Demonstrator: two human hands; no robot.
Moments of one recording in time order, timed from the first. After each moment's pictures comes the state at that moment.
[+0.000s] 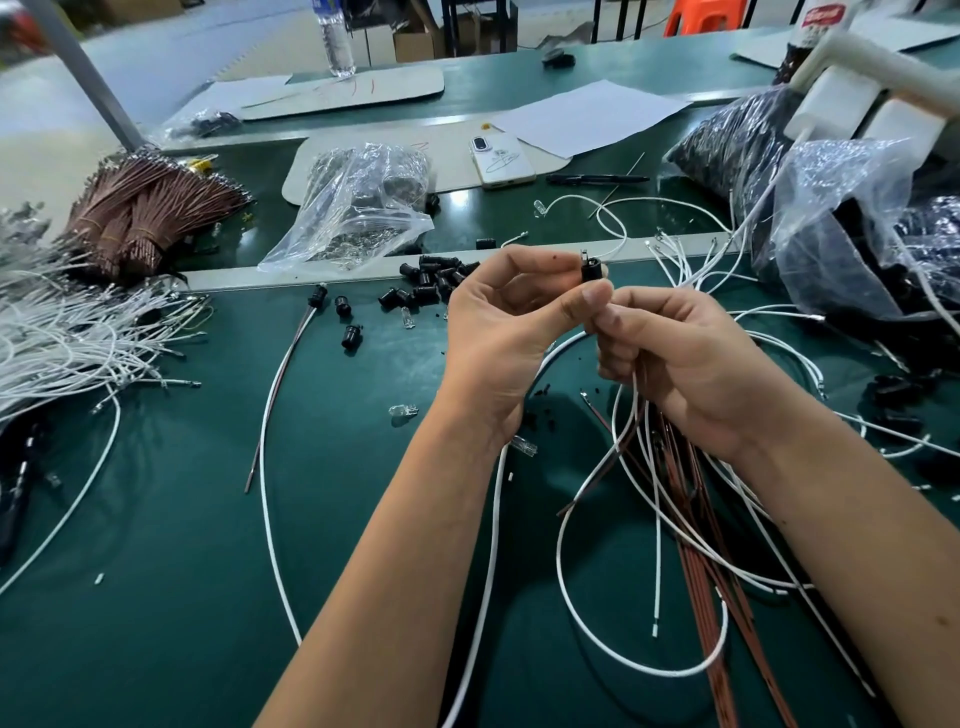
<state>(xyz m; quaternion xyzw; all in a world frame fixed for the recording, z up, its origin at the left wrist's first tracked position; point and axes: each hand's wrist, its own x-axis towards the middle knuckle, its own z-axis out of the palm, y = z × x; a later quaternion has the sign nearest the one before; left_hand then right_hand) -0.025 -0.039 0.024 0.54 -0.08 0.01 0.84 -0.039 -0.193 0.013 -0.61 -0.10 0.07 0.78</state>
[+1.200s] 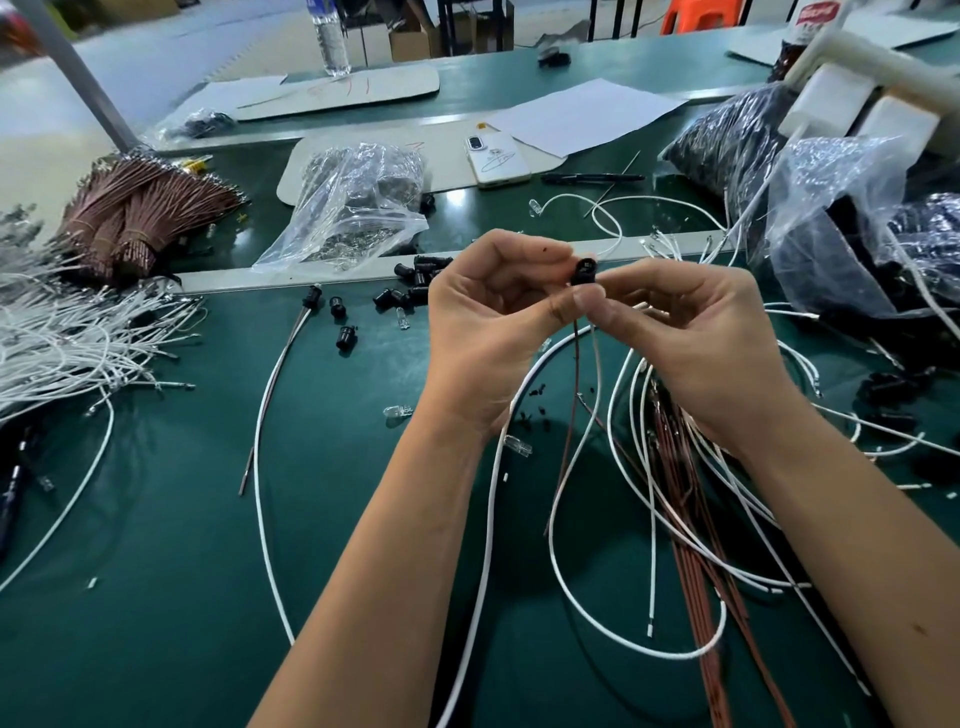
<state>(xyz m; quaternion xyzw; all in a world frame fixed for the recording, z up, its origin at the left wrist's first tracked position) -0.019 -0.033 0.020 0.54 -0.17 0.08 0.82 -0.035 -0.199 0.011 -0.71 -0.17 -0.14 0.67</state>
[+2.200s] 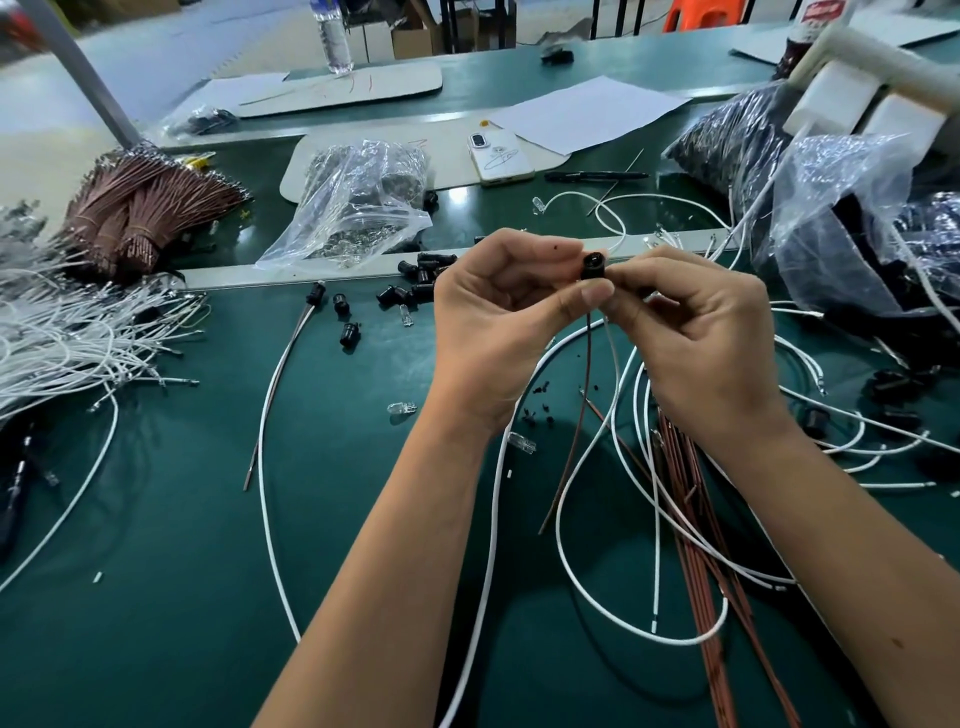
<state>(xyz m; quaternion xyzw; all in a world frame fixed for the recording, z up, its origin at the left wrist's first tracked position) -0.020 -0.035 0.019 0.54 -0.17 0.08 0.82 -0.035 -0.192 0.005 -0.77 -0.20 -0.28 0.55</state>
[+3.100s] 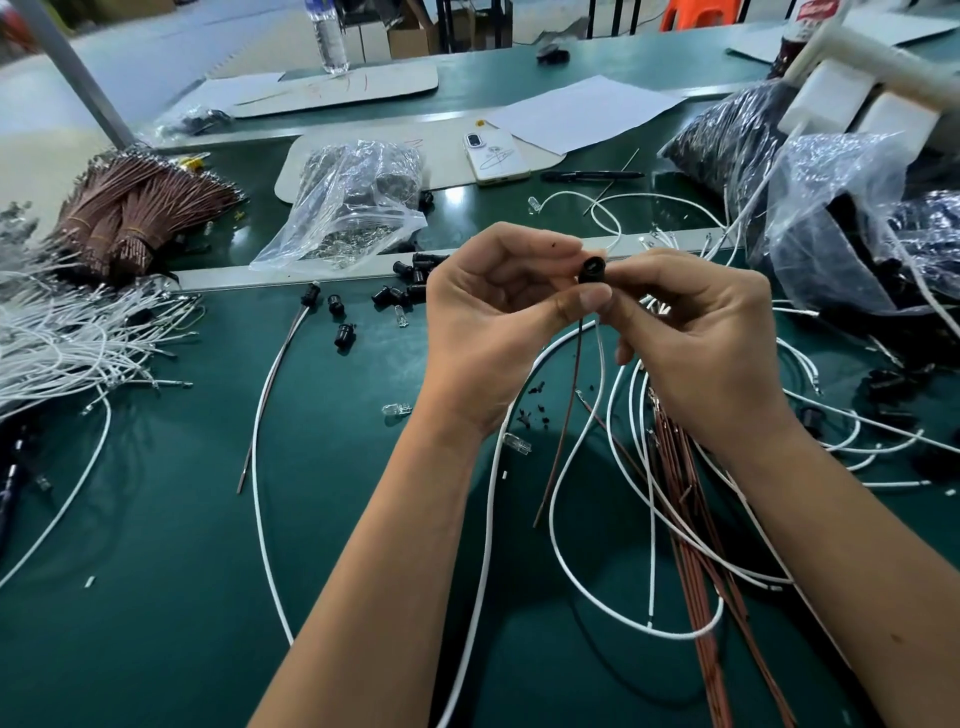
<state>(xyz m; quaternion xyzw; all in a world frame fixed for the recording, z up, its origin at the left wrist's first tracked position) -0.022 -0.033 0.021 0.55 -0.21 0.08 0.81 -0.040 -0.192 0.011 -0.73 -0.19 -0.25 0.61</state>
